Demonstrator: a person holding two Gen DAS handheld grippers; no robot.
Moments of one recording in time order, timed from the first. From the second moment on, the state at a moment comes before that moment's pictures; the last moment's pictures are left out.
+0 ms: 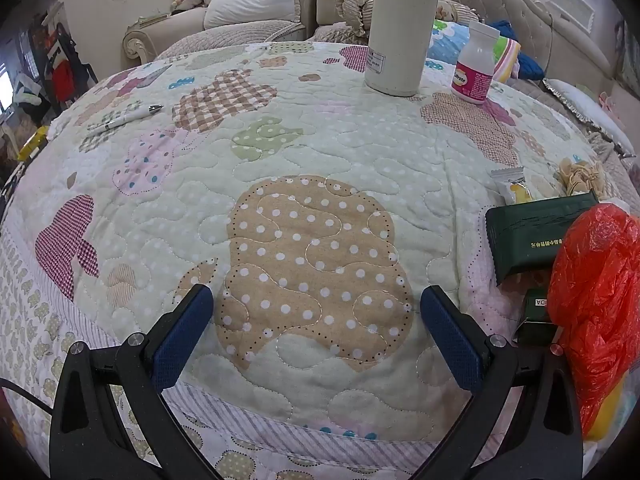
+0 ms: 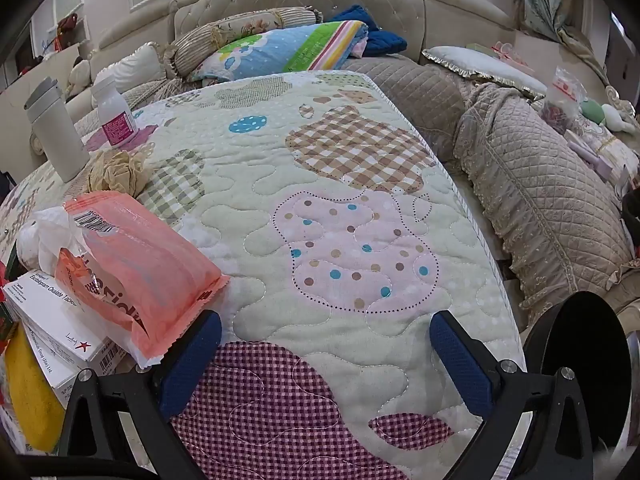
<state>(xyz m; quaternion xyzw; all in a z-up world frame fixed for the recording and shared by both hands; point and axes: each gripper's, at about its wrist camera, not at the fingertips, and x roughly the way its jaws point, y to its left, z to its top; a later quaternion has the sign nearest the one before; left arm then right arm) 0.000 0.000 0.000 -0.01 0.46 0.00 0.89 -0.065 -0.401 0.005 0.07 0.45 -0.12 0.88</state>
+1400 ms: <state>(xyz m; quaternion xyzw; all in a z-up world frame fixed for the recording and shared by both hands) -0.134 -0.083 0.159 0.00 0.30 -0.12 0.95 -0.159 -0.333 0.143 0.03 0.31 -0.08 0.95</state>
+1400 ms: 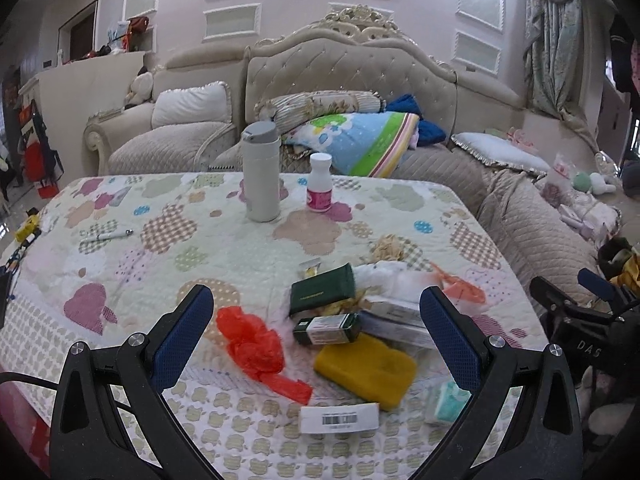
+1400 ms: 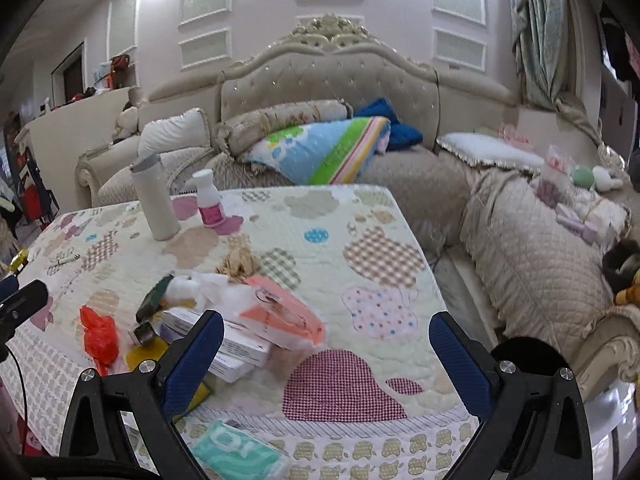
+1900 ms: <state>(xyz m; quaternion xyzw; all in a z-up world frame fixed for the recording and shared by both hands) -0.136 -0.087 0.163 -0.01 0.29 -0.12 0.95 -0.163 -0.328 0.150 0.03 0.30 -0.08 0.95</state>
